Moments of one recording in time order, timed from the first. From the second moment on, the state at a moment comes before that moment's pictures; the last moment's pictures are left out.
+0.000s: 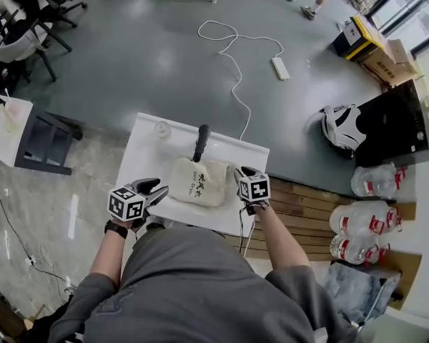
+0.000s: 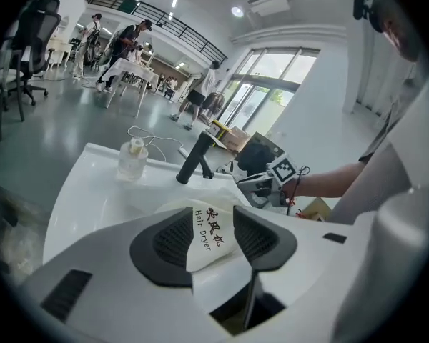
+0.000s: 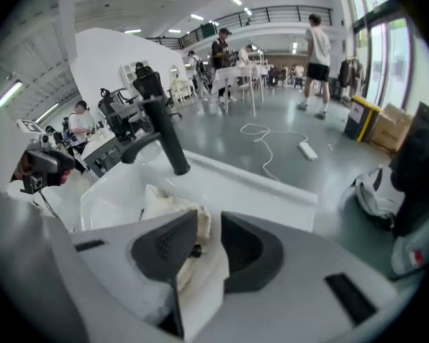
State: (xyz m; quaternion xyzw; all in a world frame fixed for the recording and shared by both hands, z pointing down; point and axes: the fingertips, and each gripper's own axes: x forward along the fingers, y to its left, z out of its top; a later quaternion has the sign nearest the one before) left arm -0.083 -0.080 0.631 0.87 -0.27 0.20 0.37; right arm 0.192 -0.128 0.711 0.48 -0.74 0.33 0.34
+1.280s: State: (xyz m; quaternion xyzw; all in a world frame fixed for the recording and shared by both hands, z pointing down) left arm -0.077 -0.159 0.485 0.92 -0.34 0.08 0.16; right arm 0.198 -0.073 0.434 0.68 -0.72 0.00 0.13
